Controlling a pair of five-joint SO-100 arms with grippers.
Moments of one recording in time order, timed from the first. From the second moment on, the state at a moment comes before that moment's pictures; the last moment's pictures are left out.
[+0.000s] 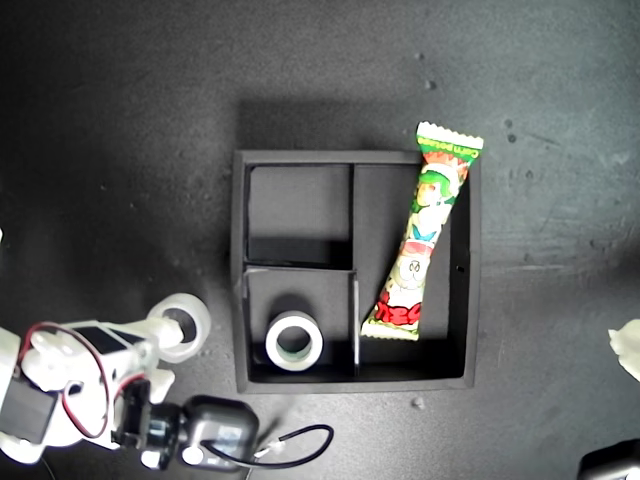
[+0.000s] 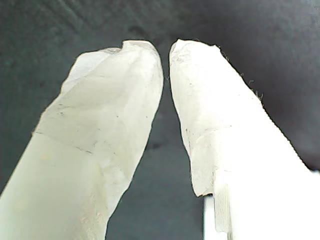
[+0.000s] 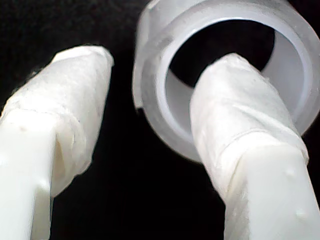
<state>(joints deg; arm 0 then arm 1) 28.4 97.8 110.8 55.0 -112.0 -20.8 93.7 66.7 102.9 80.5</state>
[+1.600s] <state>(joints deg) 2.9 75.8 63.3 78.5 -75.4 -22.9 135.1 106.7 84.8 96.3</state>
